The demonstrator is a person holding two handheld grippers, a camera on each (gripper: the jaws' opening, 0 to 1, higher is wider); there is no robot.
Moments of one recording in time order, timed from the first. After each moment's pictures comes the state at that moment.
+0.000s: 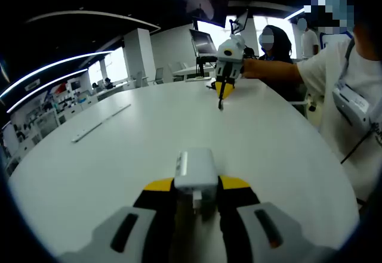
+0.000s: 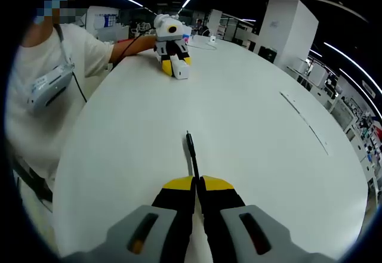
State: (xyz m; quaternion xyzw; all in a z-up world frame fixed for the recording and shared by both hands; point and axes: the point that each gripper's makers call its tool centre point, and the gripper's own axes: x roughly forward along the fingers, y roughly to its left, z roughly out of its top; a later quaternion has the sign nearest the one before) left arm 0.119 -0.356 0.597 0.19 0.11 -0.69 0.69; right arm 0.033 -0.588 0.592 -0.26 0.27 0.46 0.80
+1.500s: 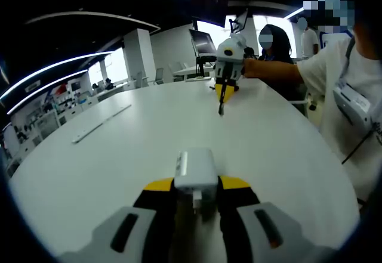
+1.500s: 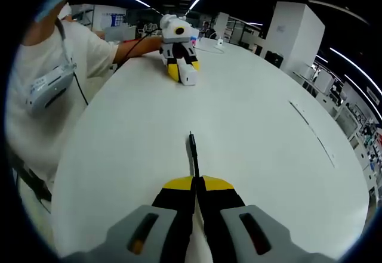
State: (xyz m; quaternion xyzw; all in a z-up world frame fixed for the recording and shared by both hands) left arm 0.120 -0.356 0.598 0.19 0.11 -0.68 0.70; right arm 0.037 -0.558 0.590 -0.27 0.26 0.48 0.79
